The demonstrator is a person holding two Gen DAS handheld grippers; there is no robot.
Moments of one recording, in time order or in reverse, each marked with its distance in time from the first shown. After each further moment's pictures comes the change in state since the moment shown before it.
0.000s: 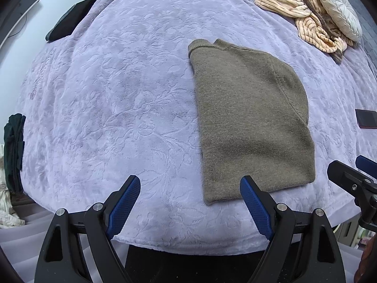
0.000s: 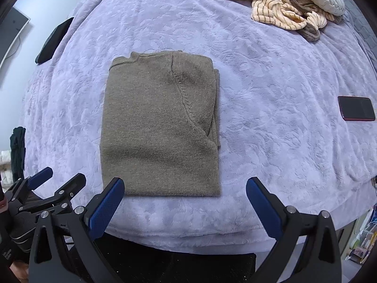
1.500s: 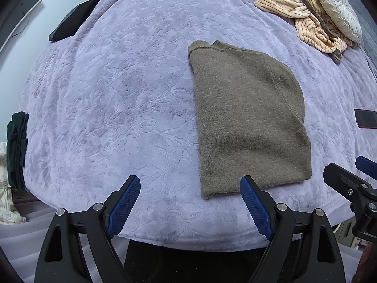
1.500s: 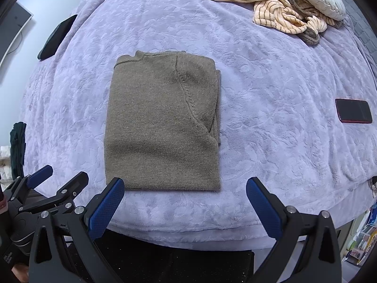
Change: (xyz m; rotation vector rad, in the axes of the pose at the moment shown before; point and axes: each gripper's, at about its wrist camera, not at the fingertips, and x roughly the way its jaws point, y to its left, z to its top) left arm -0.010 -0.005 -0.006 -0.008 -0.003 0.009; right arm -0.011 0.009 -0.006 -0.019 -0.002 -0.012
